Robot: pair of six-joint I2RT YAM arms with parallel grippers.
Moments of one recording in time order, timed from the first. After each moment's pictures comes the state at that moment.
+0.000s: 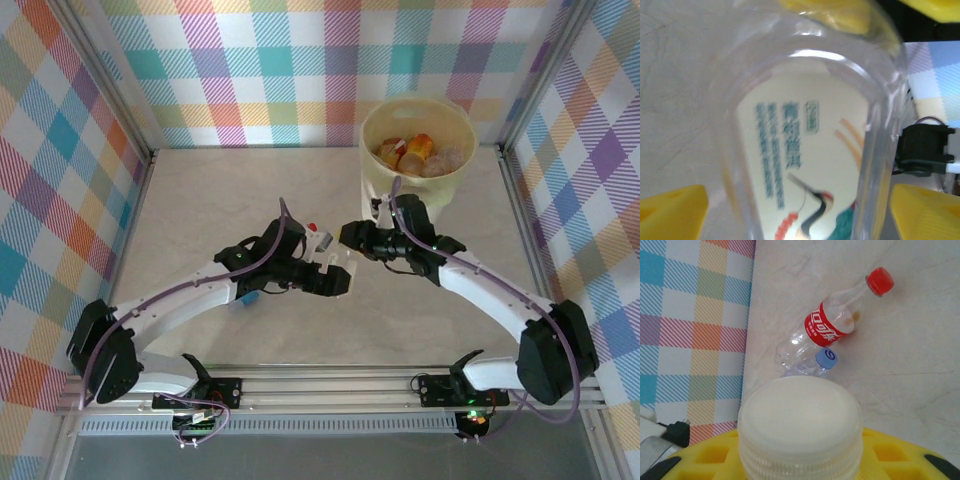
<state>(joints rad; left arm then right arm) -0.80 1.31 0.98 -0.43 0.45 -0.58 0.56 1.29 0.91 -0.18 -0.45 0.88</state>
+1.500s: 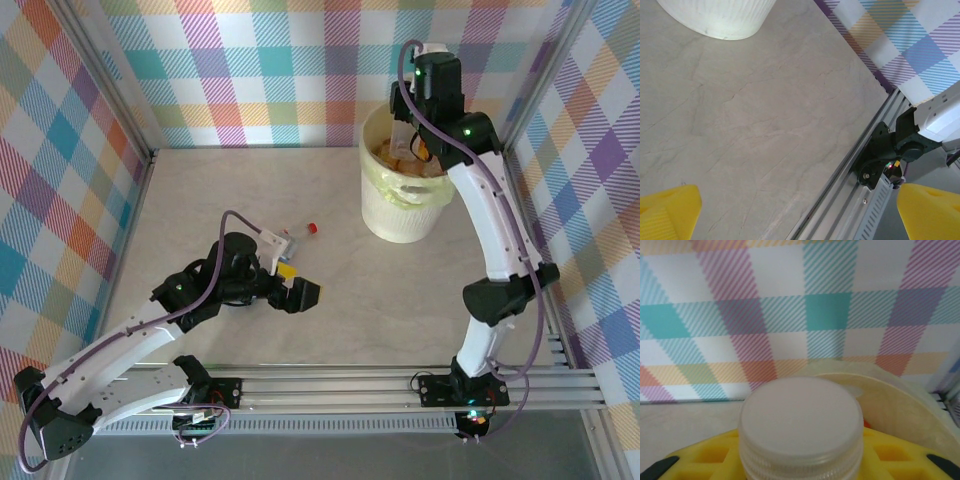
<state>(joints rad) -0.80 0.92 0.89 -0.53 0.32 -0.41 0.41 1.84 2.35 -0.89 0.37 0.18</state>
